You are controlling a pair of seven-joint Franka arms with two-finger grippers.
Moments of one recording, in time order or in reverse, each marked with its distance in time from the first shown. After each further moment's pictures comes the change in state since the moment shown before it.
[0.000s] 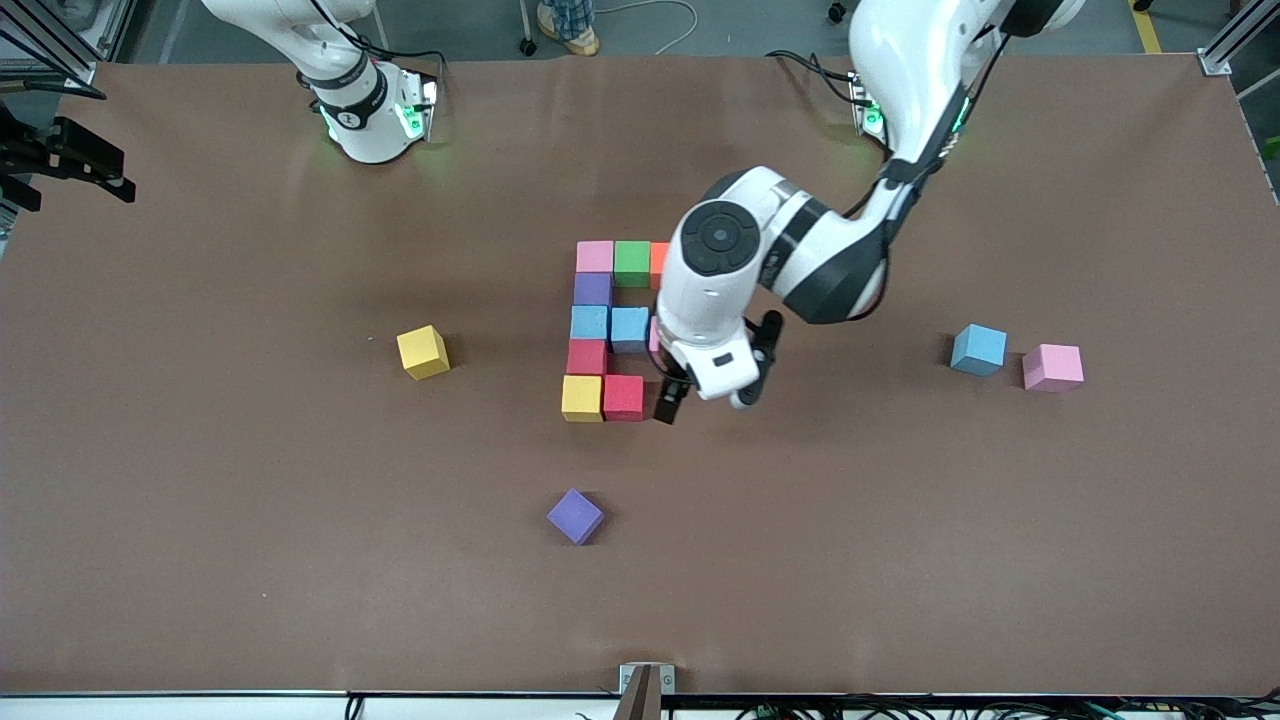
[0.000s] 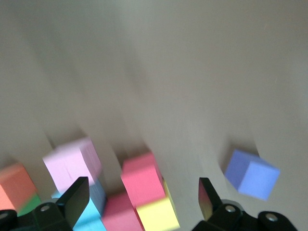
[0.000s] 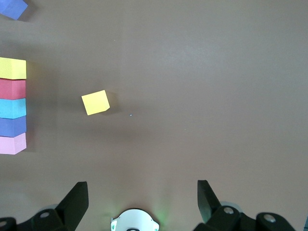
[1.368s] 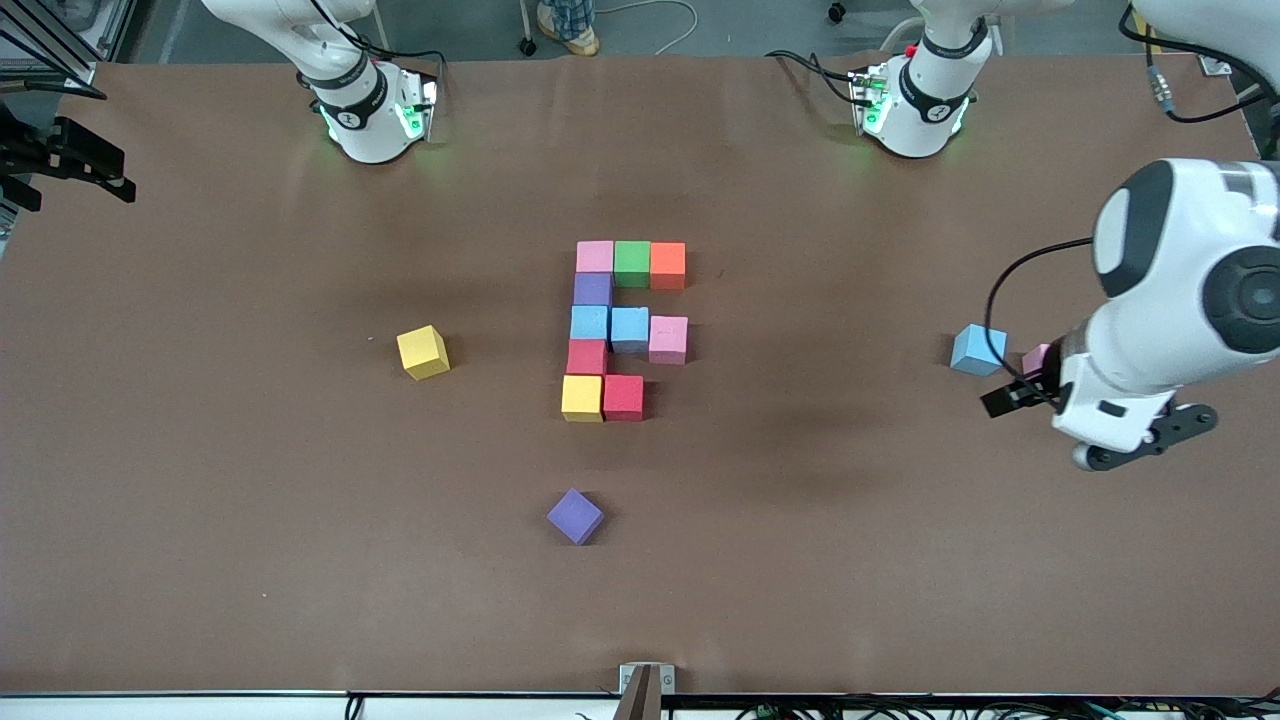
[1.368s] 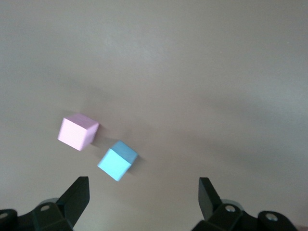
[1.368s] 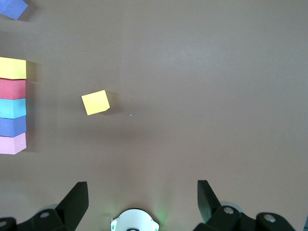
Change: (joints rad) left arm 0.540 -0.268 -0.001 -0.157 0.077 -0.301 1.355; right arm 0.001 0.000 0.000 0.000 0.000 0.000 0.000
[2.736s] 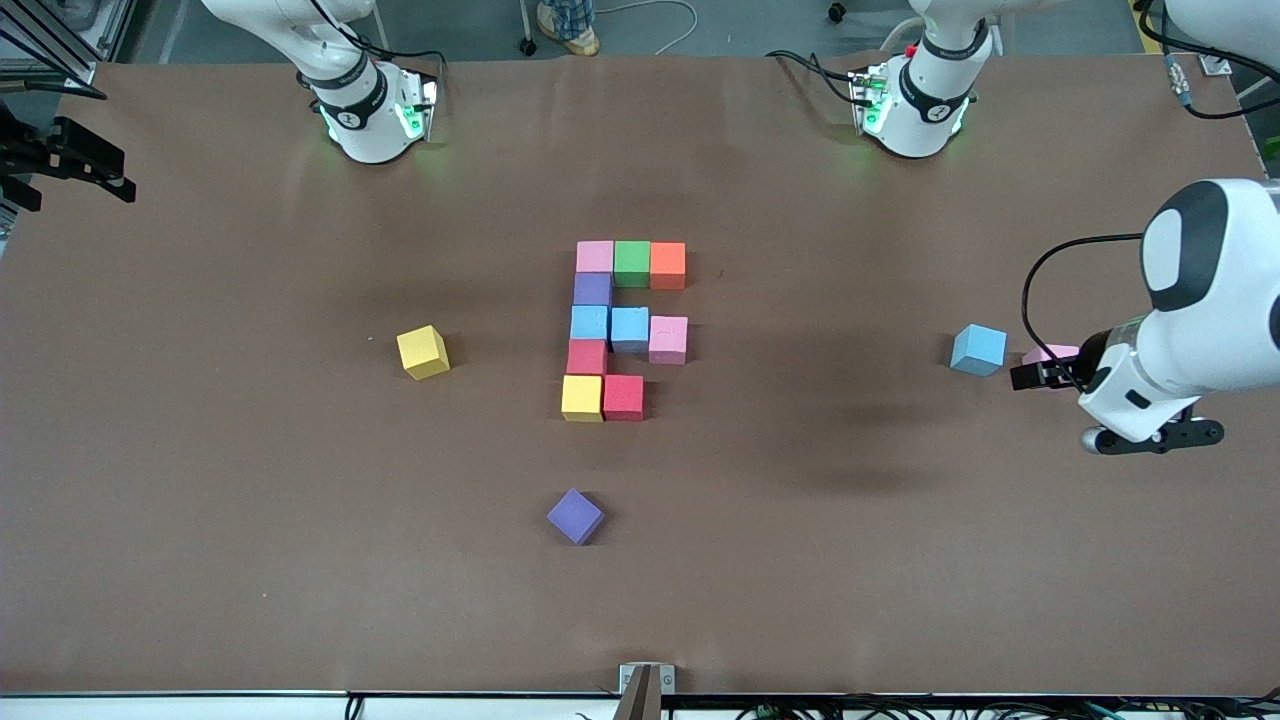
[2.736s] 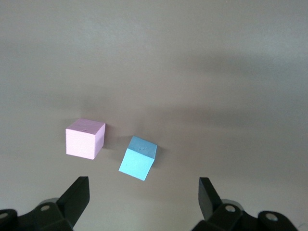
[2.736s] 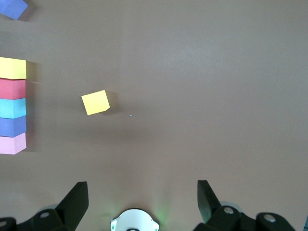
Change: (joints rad) left arm 0.090 -0.026 -0.009 -0.168 -0.055 0.073 0.310; right arm 0.000 0.000 0.000 0.000 0.000 0.000 0.000
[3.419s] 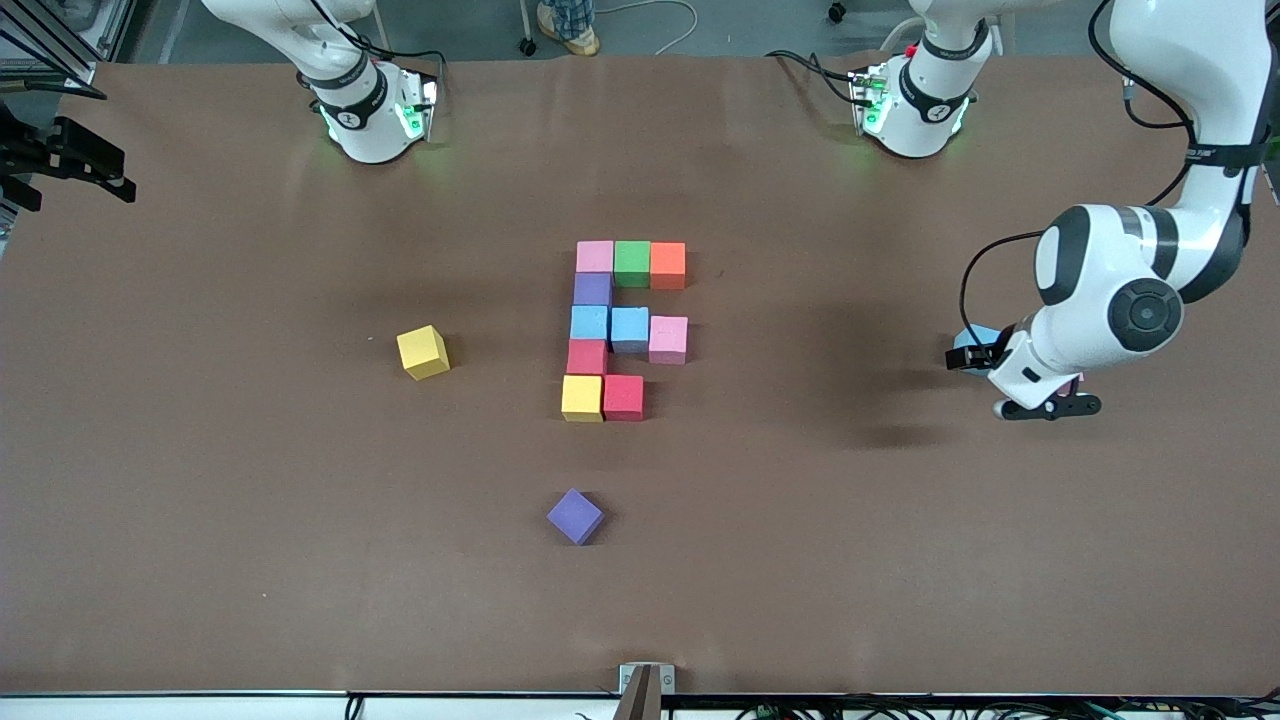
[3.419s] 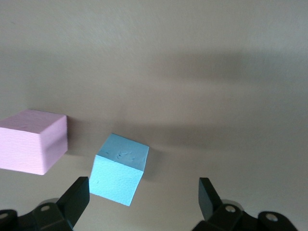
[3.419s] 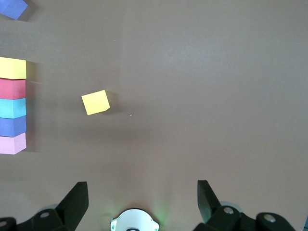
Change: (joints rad) left arm 0.014 -0.049 -0.002 -0.458 0.000 0.396 0.030; right arm 0.000 0.000 0.000 0.000 0.000 0.000 0.000
